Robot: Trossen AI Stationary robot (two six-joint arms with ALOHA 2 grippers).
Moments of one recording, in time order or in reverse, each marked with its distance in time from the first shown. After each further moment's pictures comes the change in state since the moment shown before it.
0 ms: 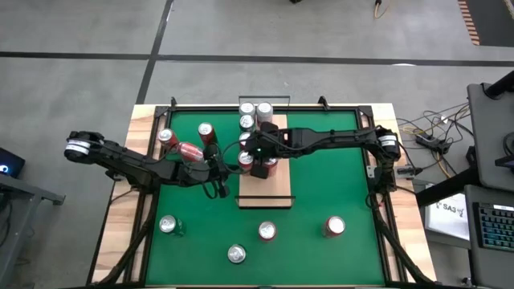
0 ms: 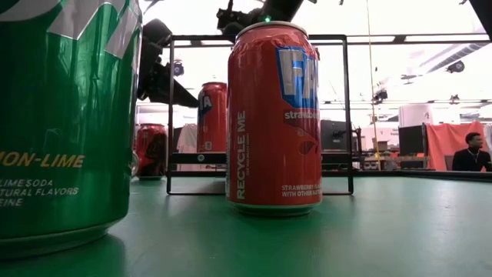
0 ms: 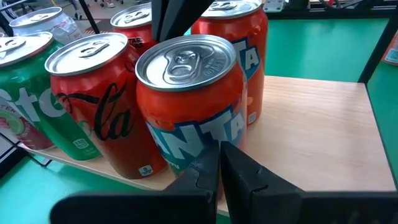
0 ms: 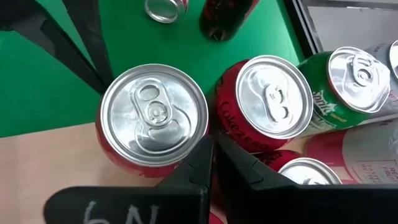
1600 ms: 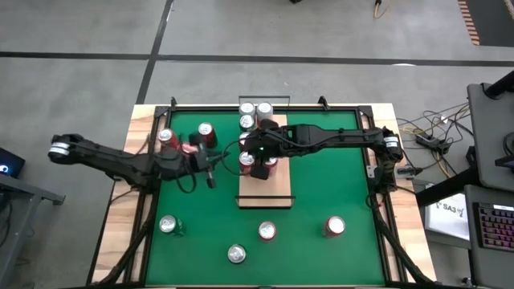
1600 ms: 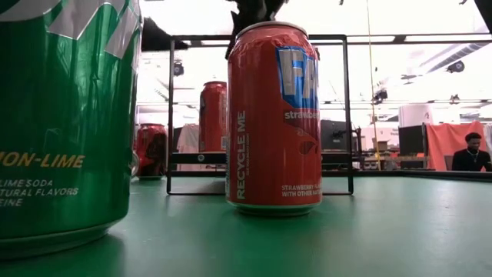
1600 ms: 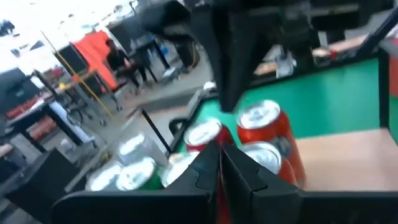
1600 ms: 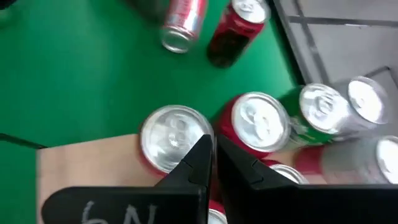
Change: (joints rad) left arm -0.004 -0.327 0.000 -0.007 -0.040 0.448; right arm 0.042 -0.014 0.169 -0.138 -0.007 0.010
